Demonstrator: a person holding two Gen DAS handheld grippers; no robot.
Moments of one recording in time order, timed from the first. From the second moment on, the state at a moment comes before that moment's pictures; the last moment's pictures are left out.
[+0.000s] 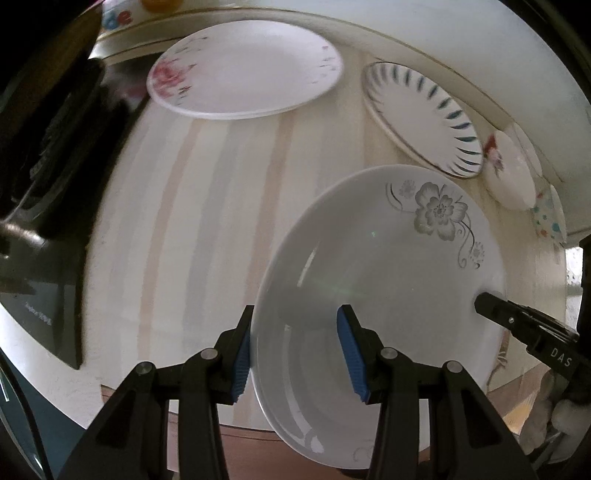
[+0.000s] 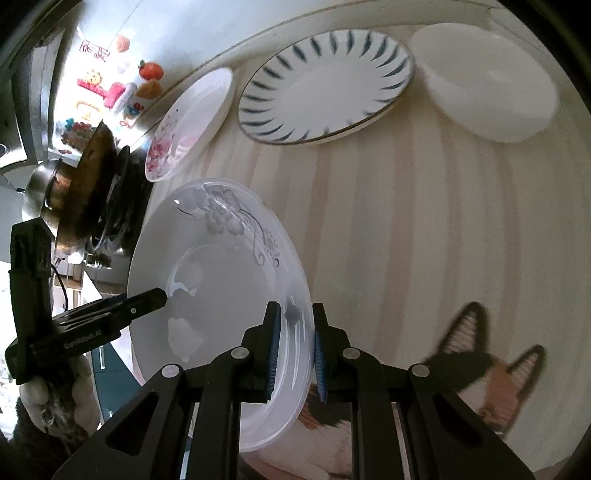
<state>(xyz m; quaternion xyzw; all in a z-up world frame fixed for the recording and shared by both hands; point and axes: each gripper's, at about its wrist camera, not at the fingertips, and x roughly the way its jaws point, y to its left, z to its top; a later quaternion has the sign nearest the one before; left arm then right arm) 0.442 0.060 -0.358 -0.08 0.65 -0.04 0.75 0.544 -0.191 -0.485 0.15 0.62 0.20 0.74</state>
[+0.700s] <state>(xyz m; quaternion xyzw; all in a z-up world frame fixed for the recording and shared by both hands) 0.457 -0.063 -0.377 -0.04 0.66 -0.12 0.74 0.505 -0.332 -0.489 0.20 0.63 0.10 0.75</state>
